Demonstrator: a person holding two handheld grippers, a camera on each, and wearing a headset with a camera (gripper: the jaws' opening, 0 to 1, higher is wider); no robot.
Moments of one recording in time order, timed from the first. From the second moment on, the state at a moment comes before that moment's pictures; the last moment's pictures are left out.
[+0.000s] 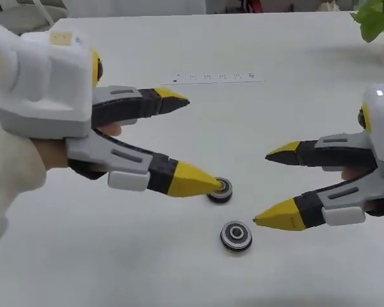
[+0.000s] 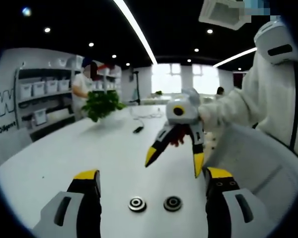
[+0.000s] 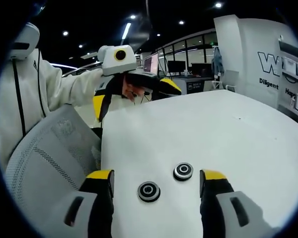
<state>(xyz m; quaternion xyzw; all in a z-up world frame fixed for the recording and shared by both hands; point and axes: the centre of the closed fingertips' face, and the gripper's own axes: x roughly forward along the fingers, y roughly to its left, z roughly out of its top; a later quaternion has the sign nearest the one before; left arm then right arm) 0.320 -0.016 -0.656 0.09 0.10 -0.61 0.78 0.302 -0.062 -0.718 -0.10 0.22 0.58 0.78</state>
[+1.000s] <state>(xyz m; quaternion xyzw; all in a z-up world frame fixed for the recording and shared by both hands) 0.283 -0.054 -0.752 0.08 0.15 -0.62 0.76 0.284 -0.056 -0.782 -0.08 0.27 0.59 0.76</state>
